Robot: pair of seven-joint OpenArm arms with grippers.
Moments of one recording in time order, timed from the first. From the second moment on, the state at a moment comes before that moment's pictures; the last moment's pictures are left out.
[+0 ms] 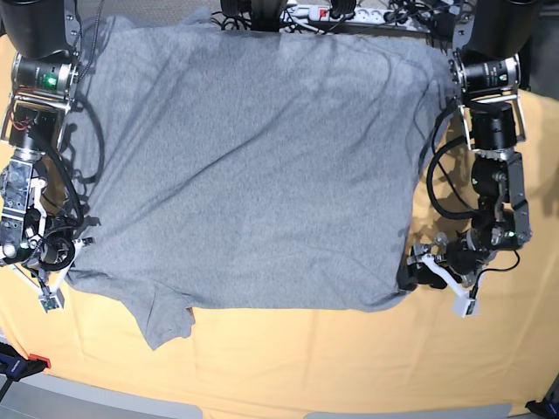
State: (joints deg) left arm -26.4 -20.4 -7.9 61.5 -33.1 -31.5 45.5; right arm 25.5 23.7 10.9 68.7 -0.7 25.9 -53.1
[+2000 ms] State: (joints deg) left arm -34.8 -18.6 -5.2 61.3 -24.1 -25.9 37.9; right arm 28.4 23.7 10.9 68.7 -0.6 21.0 -51.3
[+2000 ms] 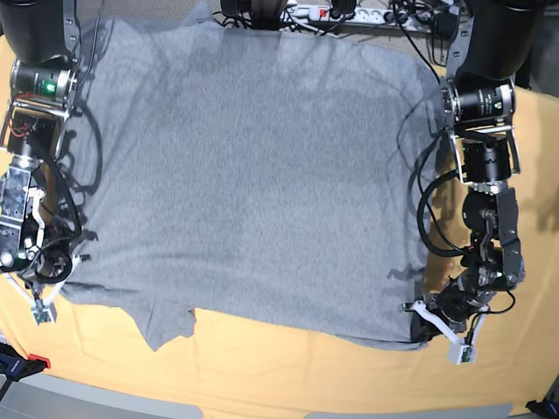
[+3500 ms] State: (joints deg) left arm -35.7 -32.5 -7.4 61.5 -53.5 -38.8 62.4; right arm 31.1 26.7 17.2 77.0 29.6 34.8 -66.7
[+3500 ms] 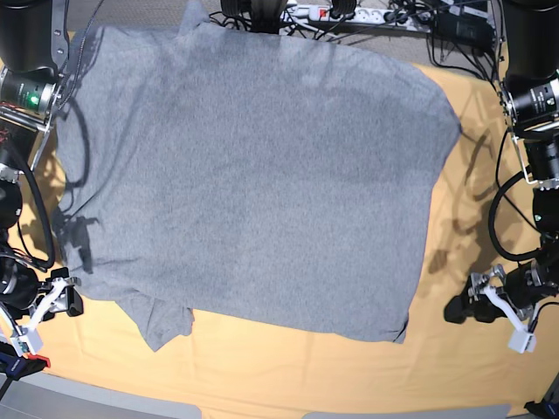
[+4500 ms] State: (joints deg) left arm -23.0 -44.4 -7.7 61.8 -87.3 -43.9 81.4; right arm -20.1 21.2 49.7 111.5 59.5 39.9 -79.4
